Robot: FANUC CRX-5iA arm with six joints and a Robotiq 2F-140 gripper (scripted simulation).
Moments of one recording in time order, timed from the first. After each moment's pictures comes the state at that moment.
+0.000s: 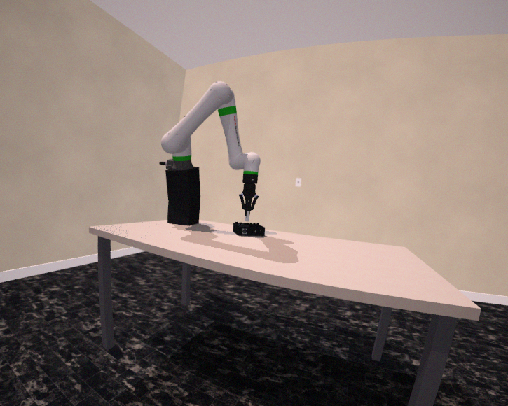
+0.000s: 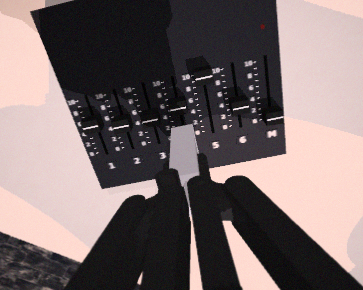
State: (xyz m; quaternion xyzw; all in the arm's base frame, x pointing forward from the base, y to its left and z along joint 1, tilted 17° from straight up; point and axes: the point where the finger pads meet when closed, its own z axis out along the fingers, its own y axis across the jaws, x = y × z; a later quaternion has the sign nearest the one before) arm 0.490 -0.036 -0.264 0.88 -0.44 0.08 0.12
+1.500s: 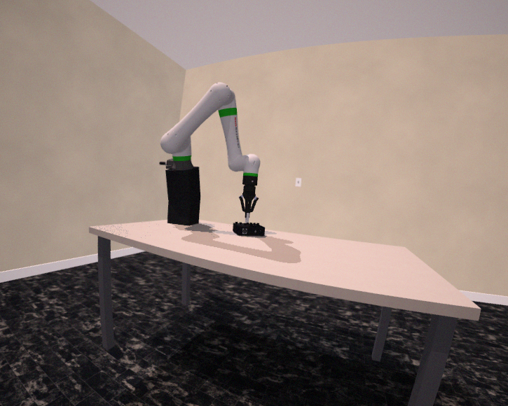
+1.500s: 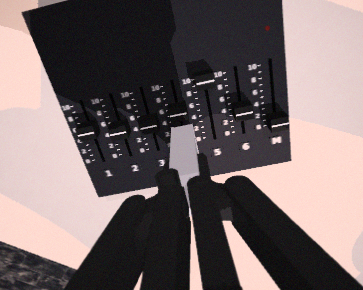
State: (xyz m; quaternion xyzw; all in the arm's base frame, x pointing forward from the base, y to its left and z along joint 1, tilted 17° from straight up) arm 0.491 -0.039 -0.276 0.88 -0.44 0.08 0.12
